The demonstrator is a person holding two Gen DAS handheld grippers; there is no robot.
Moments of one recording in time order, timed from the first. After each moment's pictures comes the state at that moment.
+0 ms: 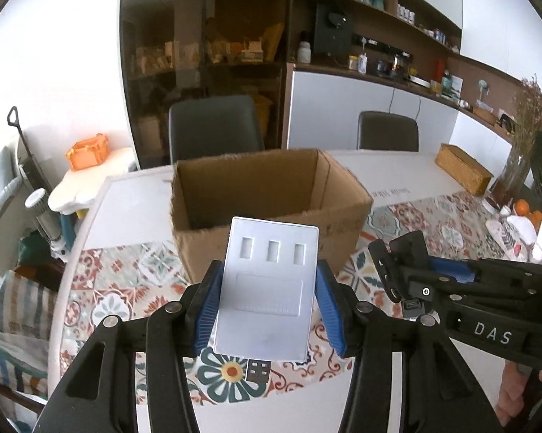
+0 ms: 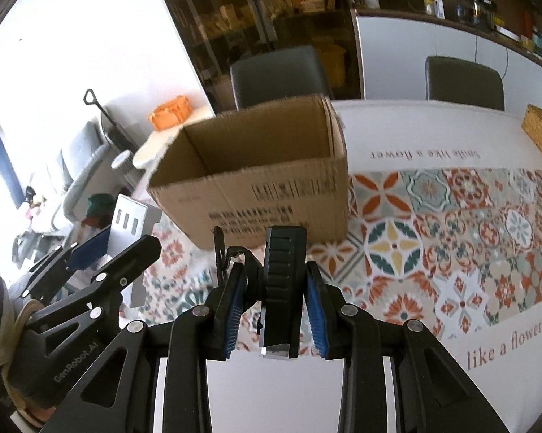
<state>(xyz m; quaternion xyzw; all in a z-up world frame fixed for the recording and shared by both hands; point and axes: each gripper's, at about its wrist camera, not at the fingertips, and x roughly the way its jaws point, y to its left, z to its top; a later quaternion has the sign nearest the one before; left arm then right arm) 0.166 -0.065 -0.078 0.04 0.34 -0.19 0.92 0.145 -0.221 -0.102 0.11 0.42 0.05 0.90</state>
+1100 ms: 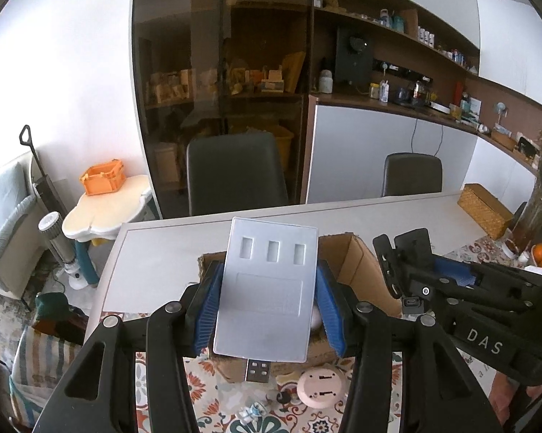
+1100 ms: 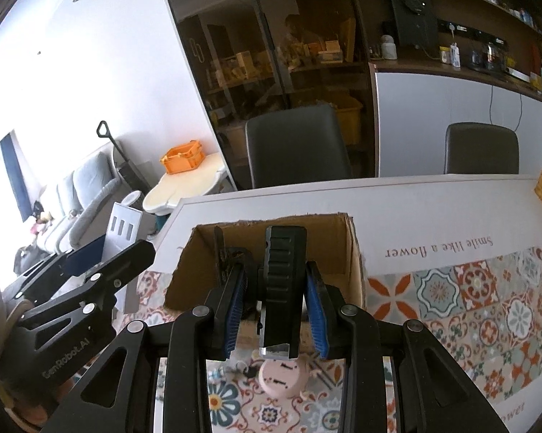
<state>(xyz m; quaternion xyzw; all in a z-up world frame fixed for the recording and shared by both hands) 0.254 -0.072 -0.015 0.04 0.32 -0.15 0.94 0.232 -0.225 -0.038 0.10 0.35 0.06 0.93</state>
